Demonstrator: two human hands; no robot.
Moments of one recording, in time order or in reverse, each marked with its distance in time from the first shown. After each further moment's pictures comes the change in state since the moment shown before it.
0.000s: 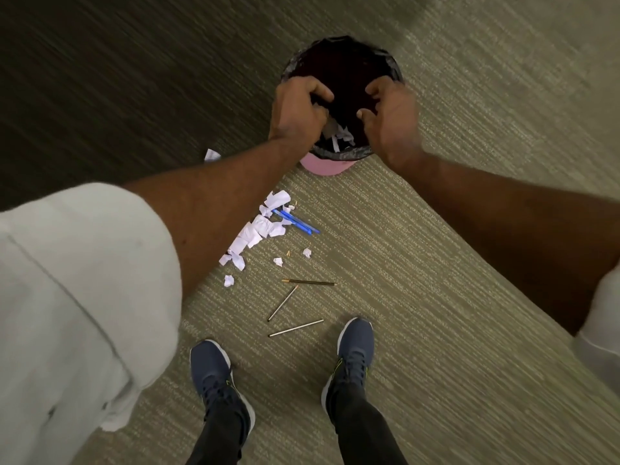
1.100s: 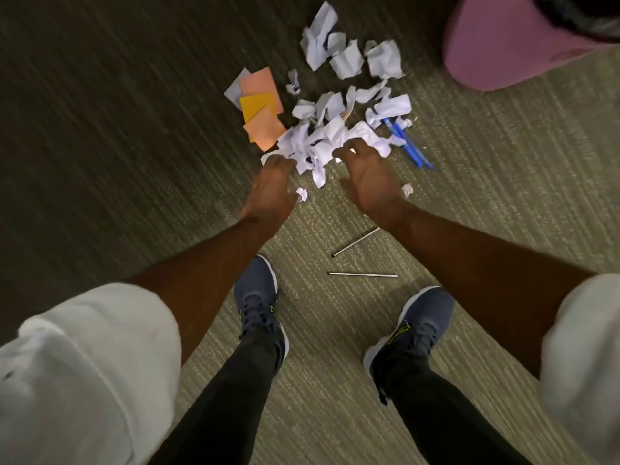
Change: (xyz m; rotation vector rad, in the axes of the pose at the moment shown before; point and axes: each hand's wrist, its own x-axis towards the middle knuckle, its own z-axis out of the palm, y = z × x) left_hand -0.254 -0.347 -0.005 0.259 -0.178 -0.333; right_hand -0.216 -0.038 0.294 -0.186 -0.605 -0.505
